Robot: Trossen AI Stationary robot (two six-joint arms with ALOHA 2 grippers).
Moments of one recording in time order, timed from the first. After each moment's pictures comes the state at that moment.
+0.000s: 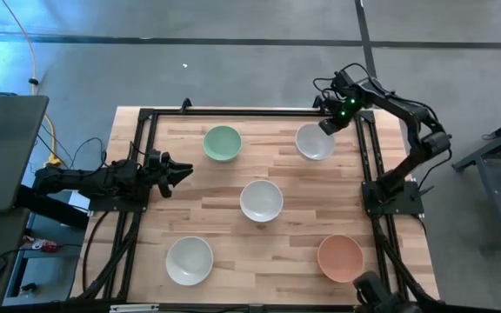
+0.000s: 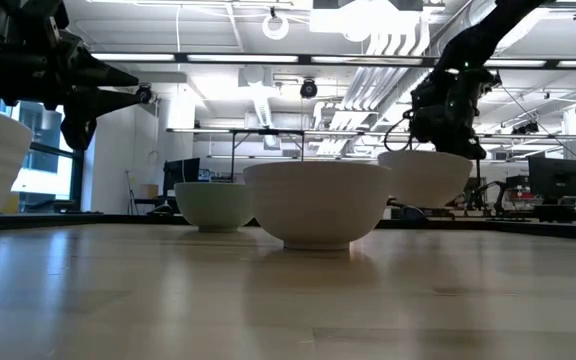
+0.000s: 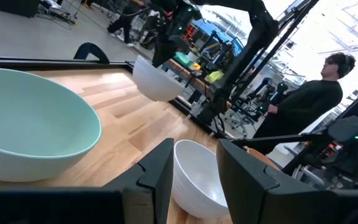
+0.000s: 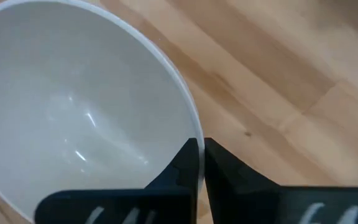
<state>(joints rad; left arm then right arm) 0.09 0.08 0.01 0.05 -0.27 -0.60 -1.05 1.58 1.18 -1.08 -0.36 -0.13</state>
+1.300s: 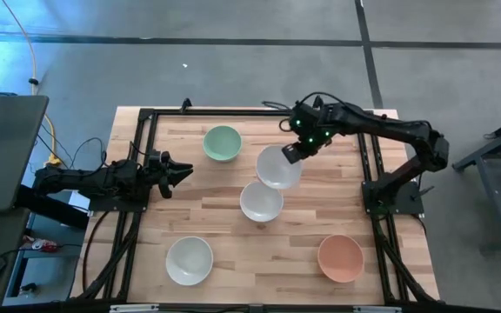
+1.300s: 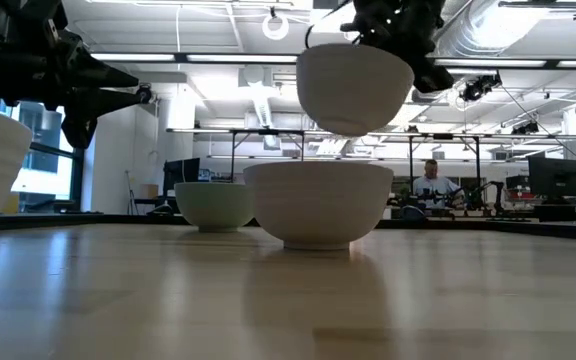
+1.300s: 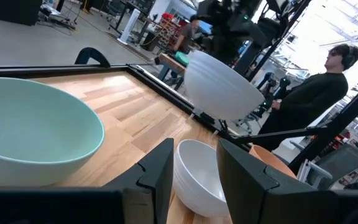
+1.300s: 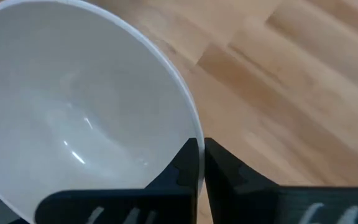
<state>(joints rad) 0.09 0.08 0.01 0.05 -0.27 -0.55 -0.32 1.51 1.43 -1.11 -0.21 0.68</state>
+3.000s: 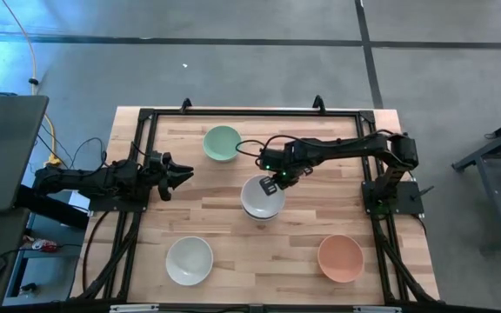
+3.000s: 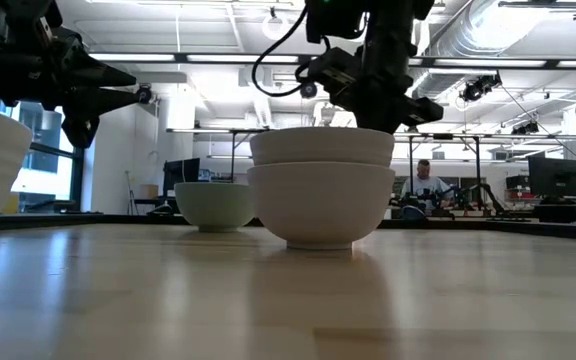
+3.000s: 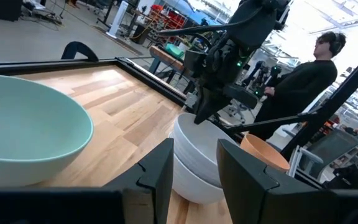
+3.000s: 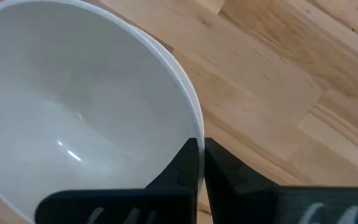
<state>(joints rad) 0.09 0.08 0.01 0.04 -0.22 -0.52 -0.07 1.79 1.43 -0.99 -0.08 0.96</state>
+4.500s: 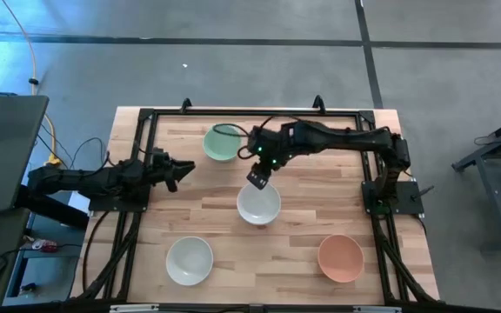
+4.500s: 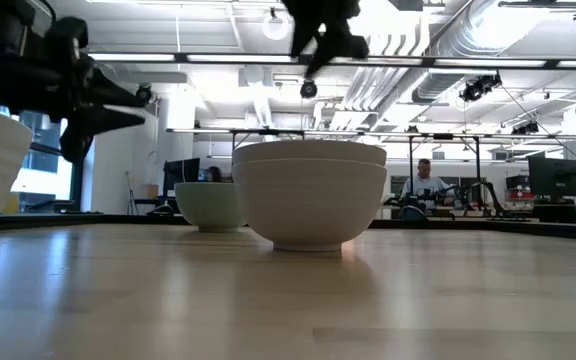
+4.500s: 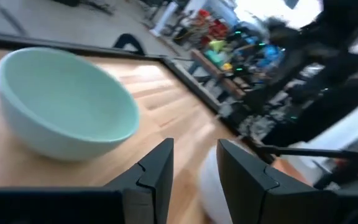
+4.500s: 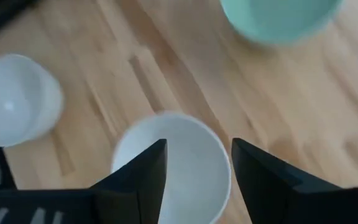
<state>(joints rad) 0.16 0.20 0.01 0.05 -0.33 -0.70 -0.05 1.86 1.92 -1.10 -0.01 0.47</state>
